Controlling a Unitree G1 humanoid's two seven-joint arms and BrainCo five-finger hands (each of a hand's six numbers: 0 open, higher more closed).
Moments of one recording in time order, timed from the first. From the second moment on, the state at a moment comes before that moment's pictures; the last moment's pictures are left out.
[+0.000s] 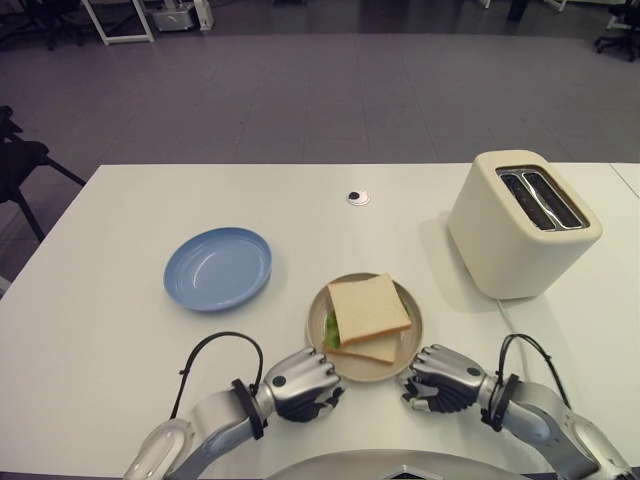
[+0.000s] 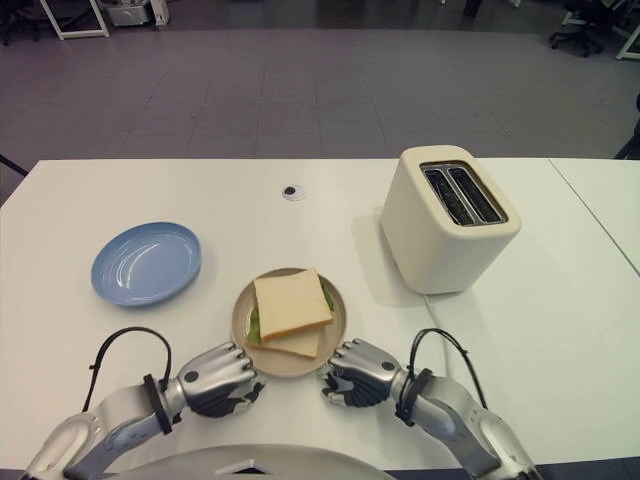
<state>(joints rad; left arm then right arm) 0.30 0.59 -0.31 -0.26 0.93 -0.58 -0.19 0.27 -0.62 0.32 -0.16 -0.67 -0.54 0.33</state>
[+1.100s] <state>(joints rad) 0.26 0.58 -0.26 -0.44 0.71 -0.42 -0.13 0.10 -0.62 0.16 -0.06 -0.10 -0.55 0.26</state>
